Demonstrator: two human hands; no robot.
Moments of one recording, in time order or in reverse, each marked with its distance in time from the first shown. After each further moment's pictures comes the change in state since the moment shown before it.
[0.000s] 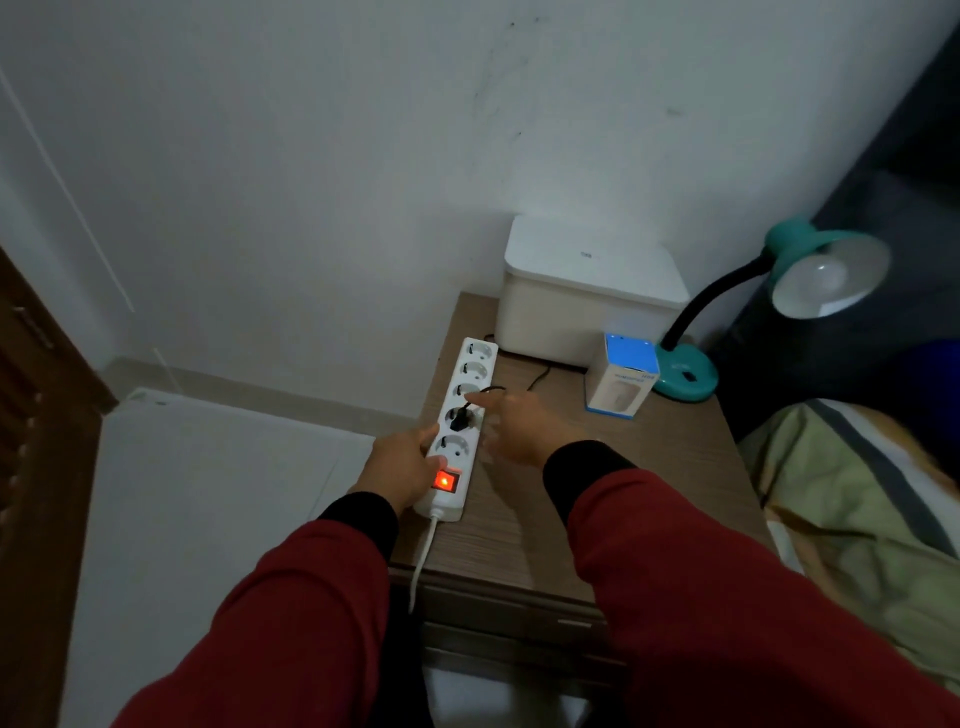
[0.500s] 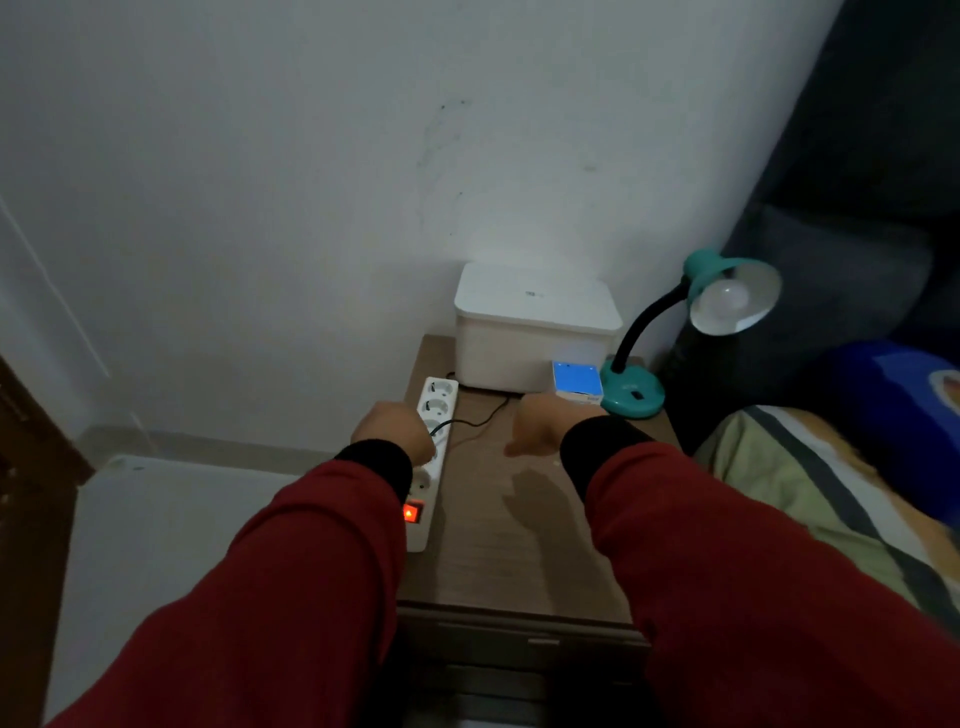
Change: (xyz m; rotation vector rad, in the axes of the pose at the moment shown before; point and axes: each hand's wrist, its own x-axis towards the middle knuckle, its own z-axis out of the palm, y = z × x) left_hand 0.002 0.084 -0.033 0.503 0.080 -0.037; right_hand -0.038 0.037 -0.068 -0.141 -0.099 0.236
